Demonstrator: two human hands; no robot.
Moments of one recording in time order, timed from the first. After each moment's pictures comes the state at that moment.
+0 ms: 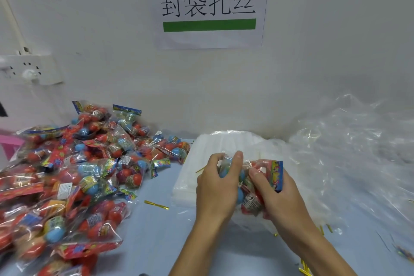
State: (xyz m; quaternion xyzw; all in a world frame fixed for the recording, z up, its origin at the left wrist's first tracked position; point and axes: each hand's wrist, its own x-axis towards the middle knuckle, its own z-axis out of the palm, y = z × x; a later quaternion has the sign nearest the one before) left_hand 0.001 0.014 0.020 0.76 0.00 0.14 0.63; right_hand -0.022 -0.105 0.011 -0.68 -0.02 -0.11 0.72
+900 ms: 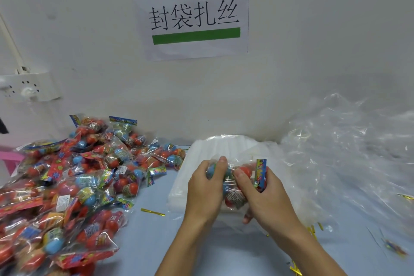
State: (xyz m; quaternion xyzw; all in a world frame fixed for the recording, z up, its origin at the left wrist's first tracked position) left_hand 0.003 0.018 0.023 0.73 -0.01 0.11 0.67; right_hand -0.023 -0.104 0.017 -0.70 -0.01 -0.10 0.70
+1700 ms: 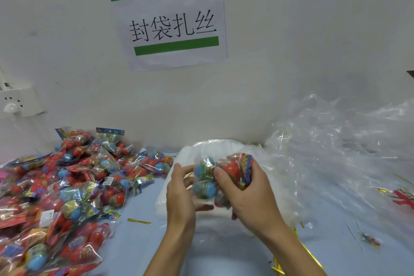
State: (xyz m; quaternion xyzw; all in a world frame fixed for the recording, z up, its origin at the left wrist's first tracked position) left_hand -0.006 0.015 0.028 0.62 0.07 0.11 0.78; right_hand -0.029 -0.110 0.032 -0.70 -0.05 -0.20 0.68
